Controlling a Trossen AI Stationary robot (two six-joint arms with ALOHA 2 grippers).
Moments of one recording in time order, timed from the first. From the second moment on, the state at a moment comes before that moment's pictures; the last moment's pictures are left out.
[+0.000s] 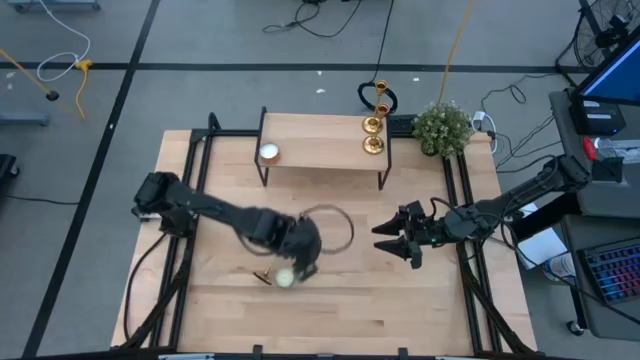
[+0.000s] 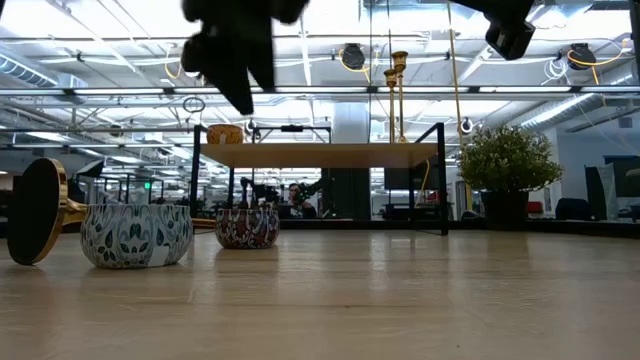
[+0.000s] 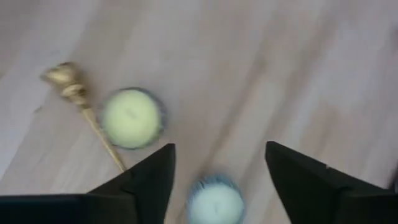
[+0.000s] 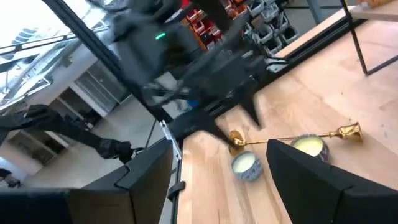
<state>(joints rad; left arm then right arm) -0.28 1.80 1.52 -0.94 -0.12 -0.80 0.44 0.93 0.54 0.30 0.35 0.72</state>
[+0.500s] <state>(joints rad) -0.09 1.91 1.51 -0.93 0.06 -1.31 0.44 0.92 0.54 0.31 0.31 0.76</state>
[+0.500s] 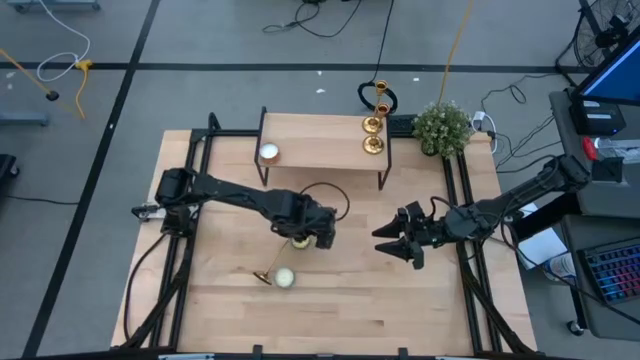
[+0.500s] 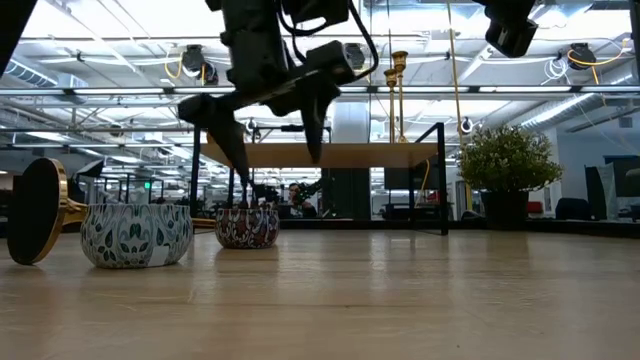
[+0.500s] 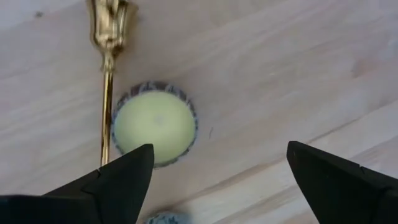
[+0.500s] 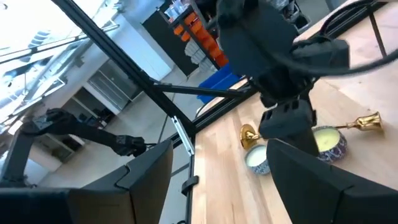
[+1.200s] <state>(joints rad) -0.11 1.97 1.51 -1.02 0.01 -1.21 0.44 0.89 0.54 0.26 0.26 0.76</state>
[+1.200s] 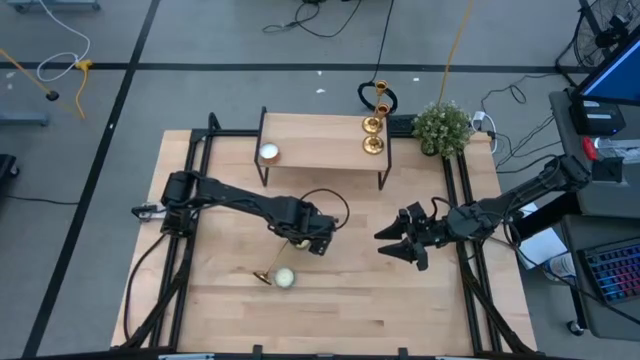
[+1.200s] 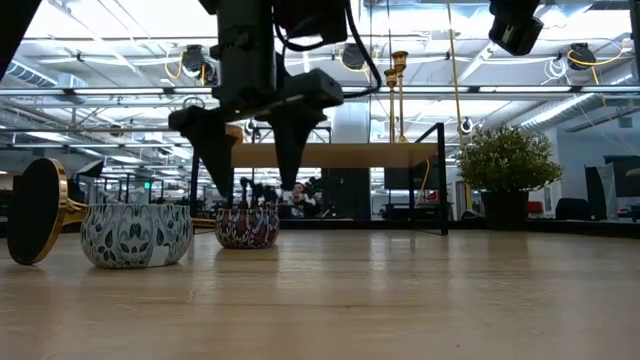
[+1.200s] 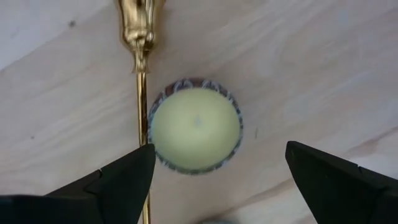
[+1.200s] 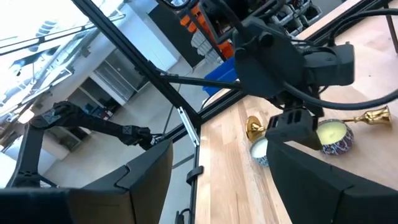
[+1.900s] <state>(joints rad) -0.09 1.97 1.51 -0.99 0.00 -1.17 0.44 0.89 0.54 0.26 0.26 0.77</state>
